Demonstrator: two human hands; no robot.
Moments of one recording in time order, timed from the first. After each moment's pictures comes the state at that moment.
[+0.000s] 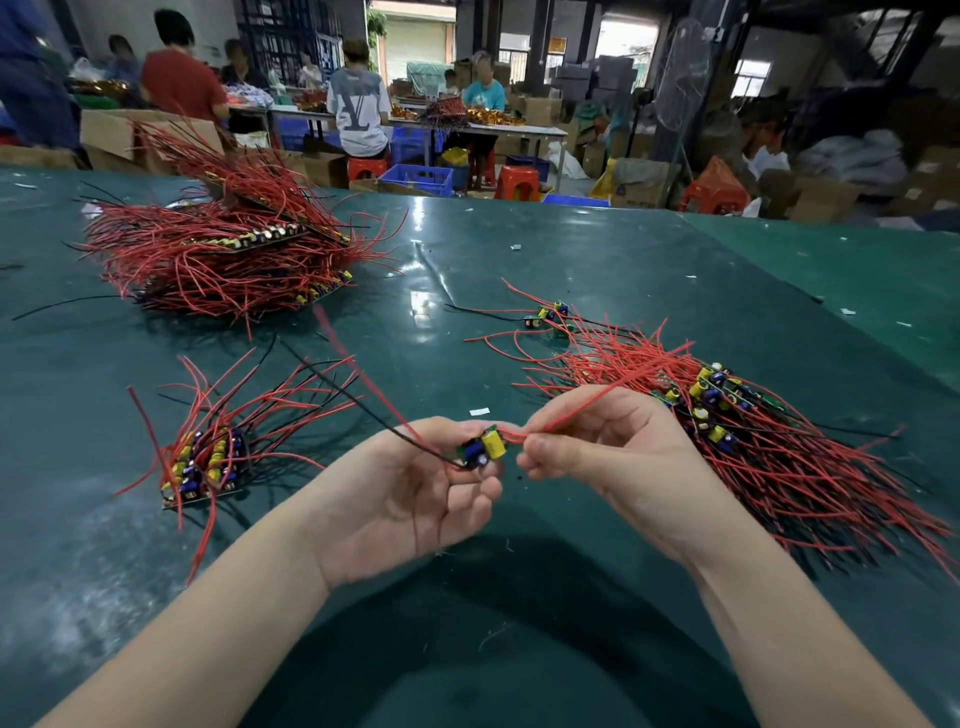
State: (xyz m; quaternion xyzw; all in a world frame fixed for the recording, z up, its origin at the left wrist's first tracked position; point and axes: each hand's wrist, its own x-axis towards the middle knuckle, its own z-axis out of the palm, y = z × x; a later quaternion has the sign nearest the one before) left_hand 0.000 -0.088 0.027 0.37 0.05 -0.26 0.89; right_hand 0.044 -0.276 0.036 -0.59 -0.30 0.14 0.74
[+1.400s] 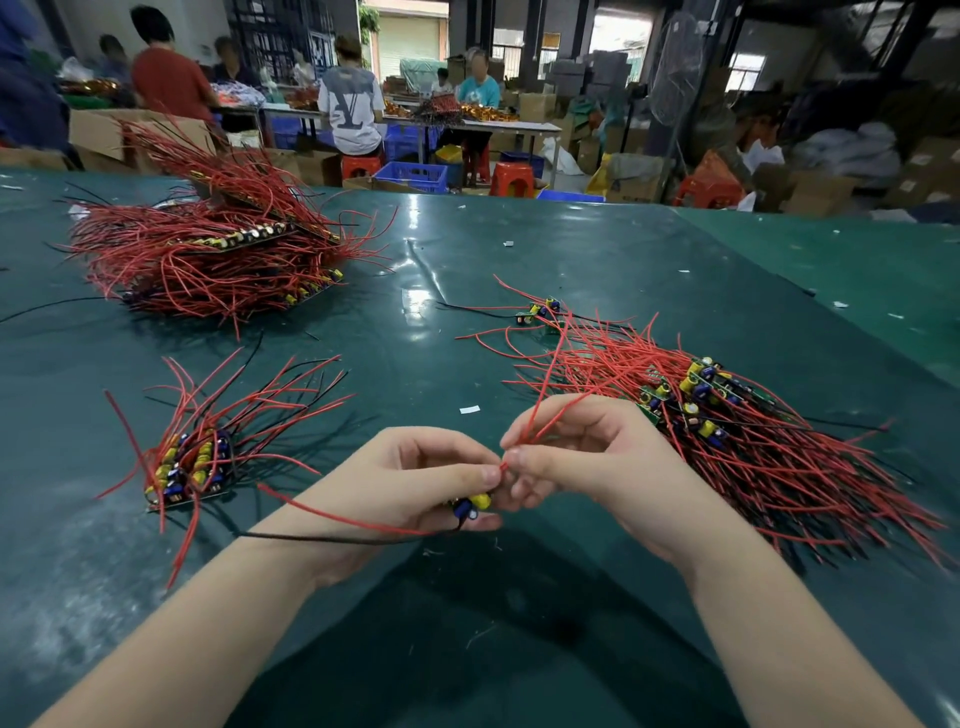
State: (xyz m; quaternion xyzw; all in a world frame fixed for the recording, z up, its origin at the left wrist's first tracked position) left_hand -0.003 -0.098 0.018 0.61 -0.05 -0.12 0.79; right_hand 0.046 -0.279 0.035 -0.66 -0.30 0.16 0.67
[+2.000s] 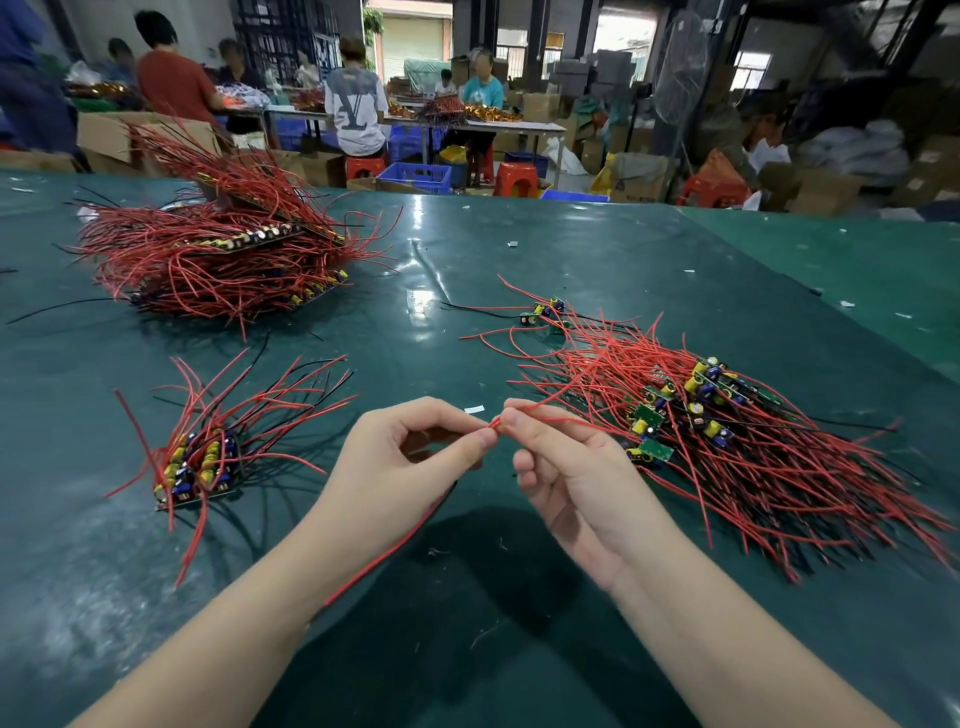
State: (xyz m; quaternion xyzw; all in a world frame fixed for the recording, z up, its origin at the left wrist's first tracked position) left_hand 0.002 -0.099 0.009 0.77 -0.05 0.17 0.61; right_hand 0.035 -0.249 0.018 -0.49 -0.08 0.19 0.85
